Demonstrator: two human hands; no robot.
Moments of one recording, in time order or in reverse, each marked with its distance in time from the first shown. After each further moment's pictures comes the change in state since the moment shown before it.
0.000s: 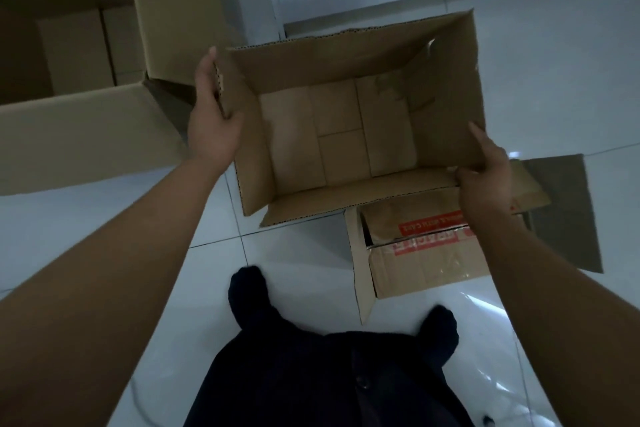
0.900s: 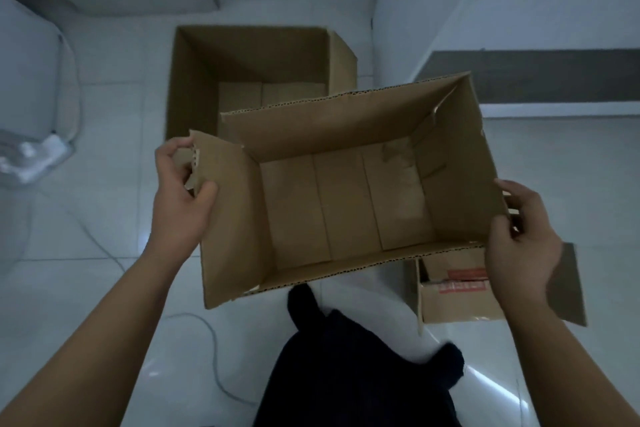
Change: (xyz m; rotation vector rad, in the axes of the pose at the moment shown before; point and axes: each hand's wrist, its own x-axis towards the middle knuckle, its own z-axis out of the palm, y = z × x) left_hand -0.134 0.092 -0.319 -0.063 0.259 -0.178; right_hand -0.199 -0.269 -0.034 -0.007 0.116 -0.356
